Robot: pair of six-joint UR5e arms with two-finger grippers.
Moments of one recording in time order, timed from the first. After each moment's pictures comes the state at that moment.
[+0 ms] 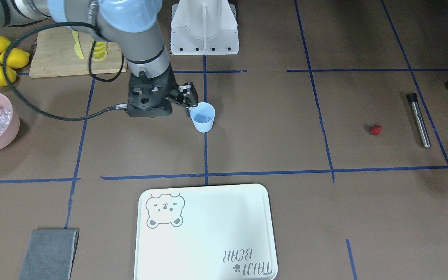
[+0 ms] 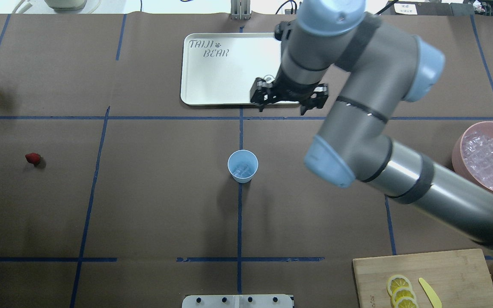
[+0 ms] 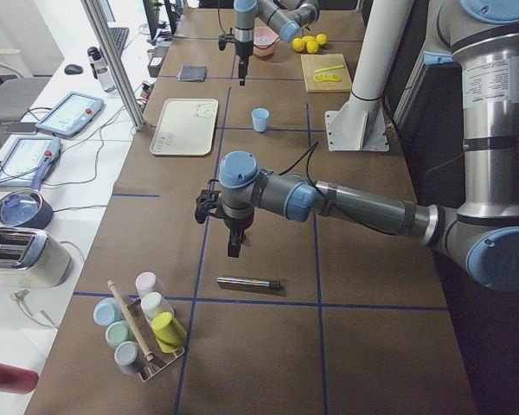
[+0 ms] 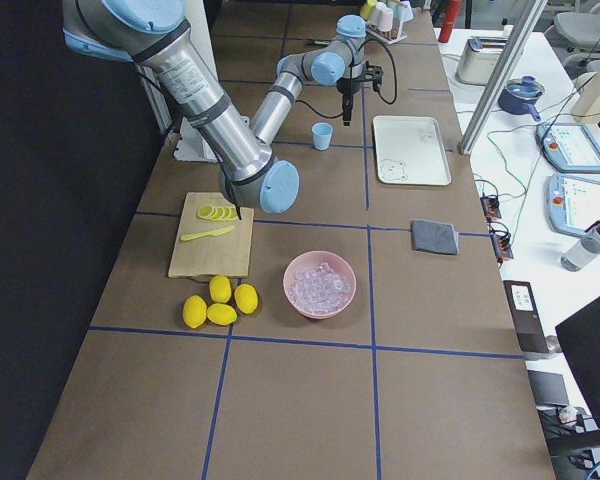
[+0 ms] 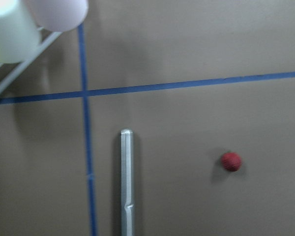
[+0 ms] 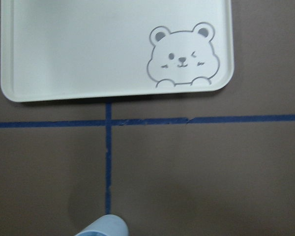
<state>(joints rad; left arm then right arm) -1.36 -1.42 -1.91 -1.77 -2.37 -0.38 0.78 -0.84 1.78 -1.75 2.08 1.05</state>
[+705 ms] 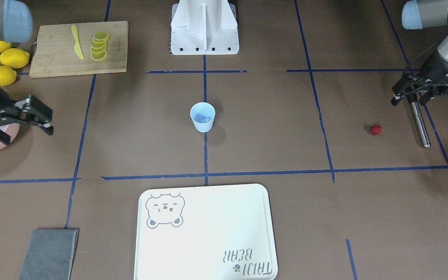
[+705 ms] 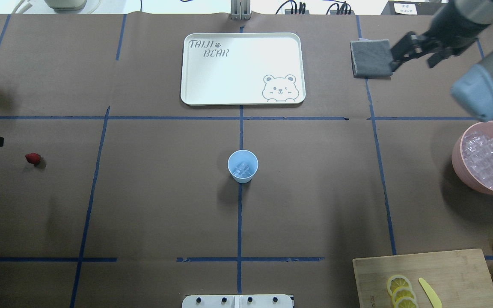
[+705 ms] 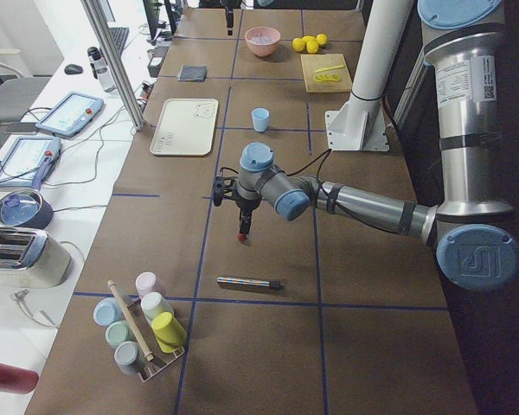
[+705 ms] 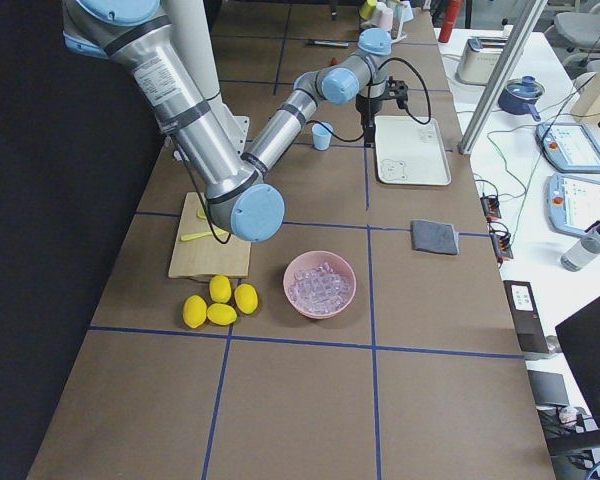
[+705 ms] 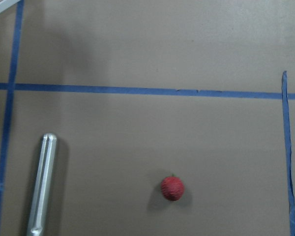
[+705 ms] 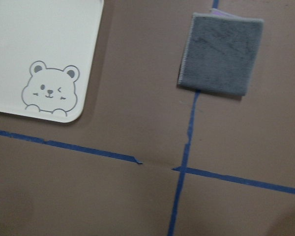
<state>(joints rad) -1.02 -1.42 -1.90 -2.10 -2.11 -0.88 1.19 -1.17 1.85 -1.74 2.30 0.43</state>
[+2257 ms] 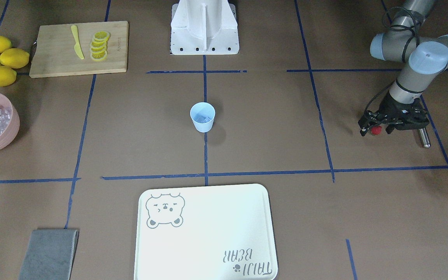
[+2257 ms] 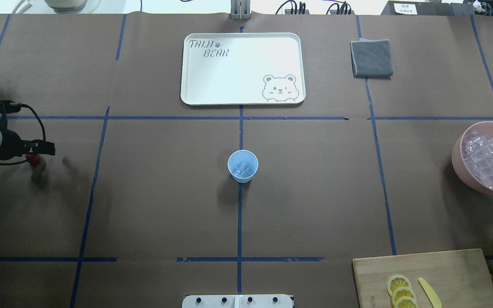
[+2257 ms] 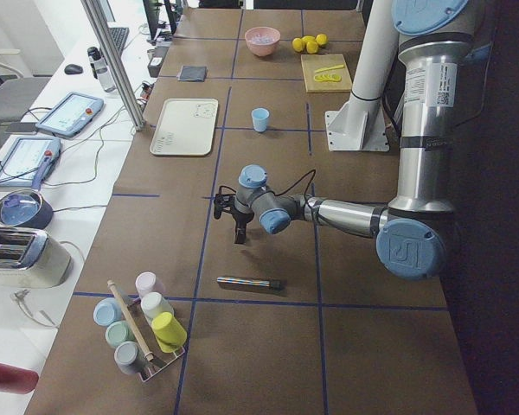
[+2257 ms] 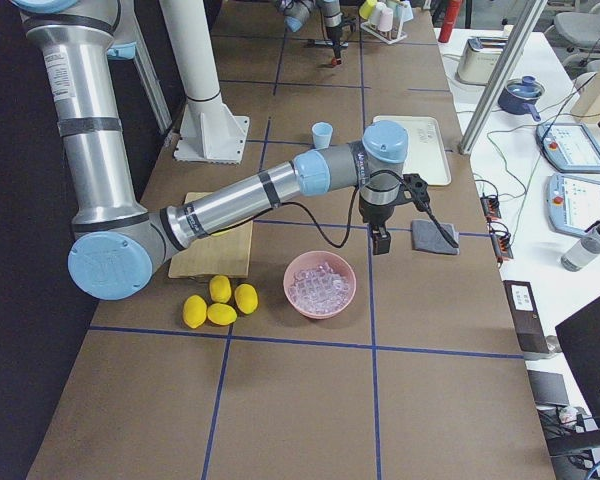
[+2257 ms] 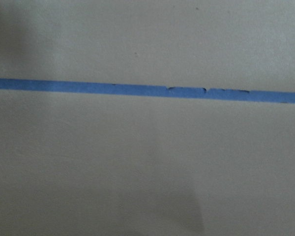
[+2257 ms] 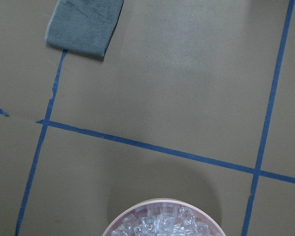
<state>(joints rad) -0.84 -1.56 -1.61 -2.27 -1.94 -1.02 1.43 -1.42 1.85 -1.74 2.35 0.07</state>
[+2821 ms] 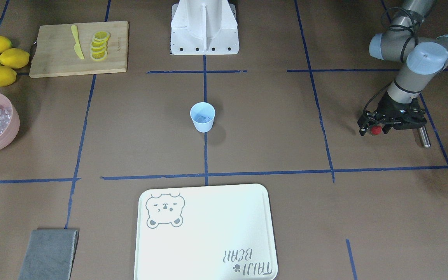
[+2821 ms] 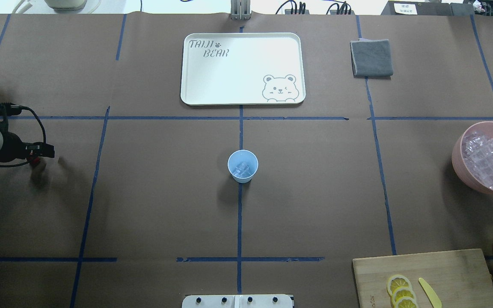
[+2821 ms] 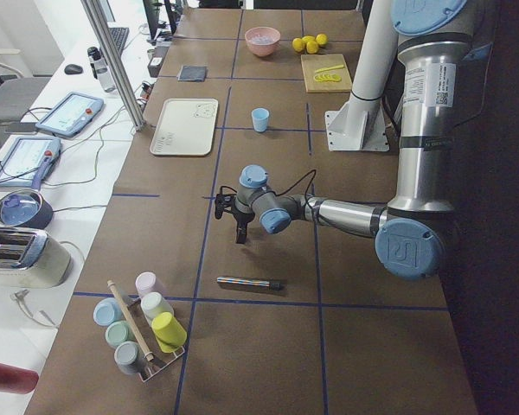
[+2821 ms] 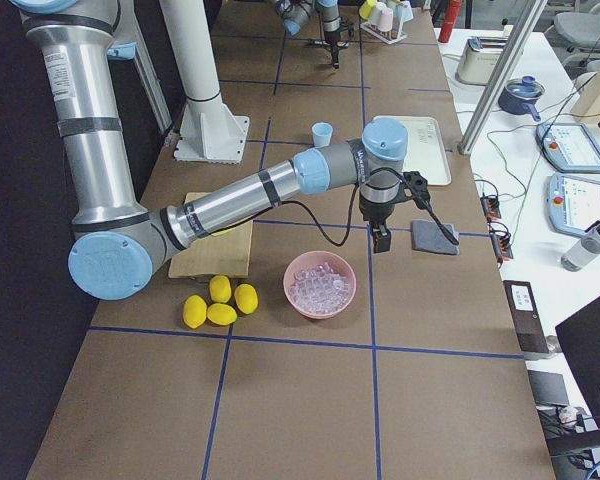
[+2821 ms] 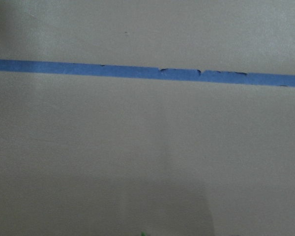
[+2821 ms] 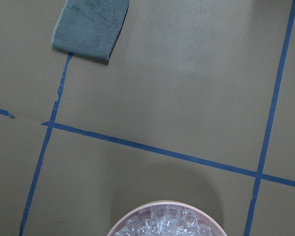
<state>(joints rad) -0.84 -1.55 -1.61 -2.27 -1.94 -1.03 1.43 -1.41 1.86 -1.74 2.35 0.07</state>
